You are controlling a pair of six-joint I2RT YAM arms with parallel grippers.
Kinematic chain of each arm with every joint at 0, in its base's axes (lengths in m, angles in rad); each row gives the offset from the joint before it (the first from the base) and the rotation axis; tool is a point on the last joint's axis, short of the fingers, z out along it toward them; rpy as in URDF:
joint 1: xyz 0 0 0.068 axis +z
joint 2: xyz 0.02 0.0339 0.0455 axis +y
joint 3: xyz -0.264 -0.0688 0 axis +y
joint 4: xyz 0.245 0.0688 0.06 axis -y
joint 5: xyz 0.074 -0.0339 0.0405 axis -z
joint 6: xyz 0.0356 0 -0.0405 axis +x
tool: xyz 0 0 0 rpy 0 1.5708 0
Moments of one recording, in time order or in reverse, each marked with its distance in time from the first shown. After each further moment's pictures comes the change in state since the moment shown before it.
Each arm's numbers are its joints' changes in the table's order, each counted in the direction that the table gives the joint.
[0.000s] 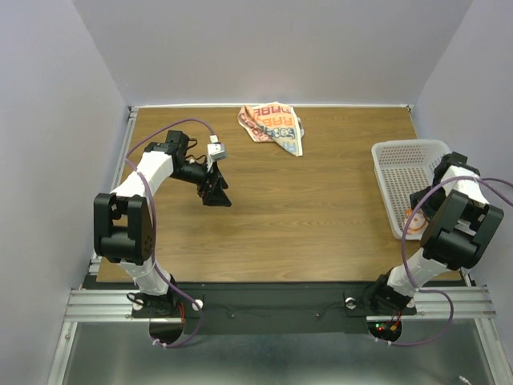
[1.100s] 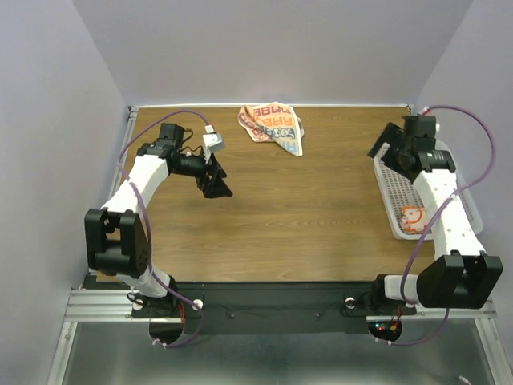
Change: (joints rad) left arm -0.001 -0.067 0.005 0.106 -0.006 -0.142; right arm 0.441 -0.365 -0.115 0.164 -0.148 -0.260
